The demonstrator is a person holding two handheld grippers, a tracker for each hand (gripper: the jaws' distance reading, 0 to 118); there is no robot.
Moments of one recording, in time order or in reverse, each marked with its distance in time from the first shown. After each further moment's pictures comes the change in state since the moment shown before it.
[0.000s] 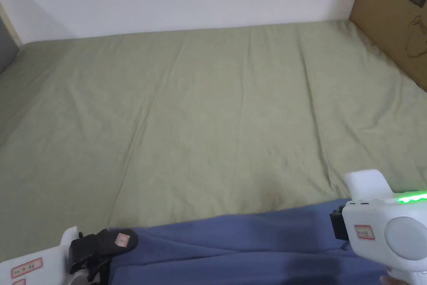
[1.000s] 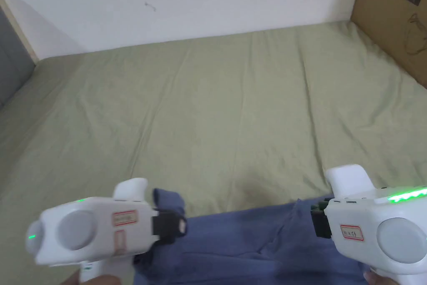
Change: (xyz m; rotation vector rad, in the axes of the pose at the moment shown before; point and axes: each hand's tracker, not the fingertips) left arm 0.179 -0.039 -0.114 -0.043 0.745 -0.443; right arm 0.003 -0.011 0.033 0.089 0.161 0.018
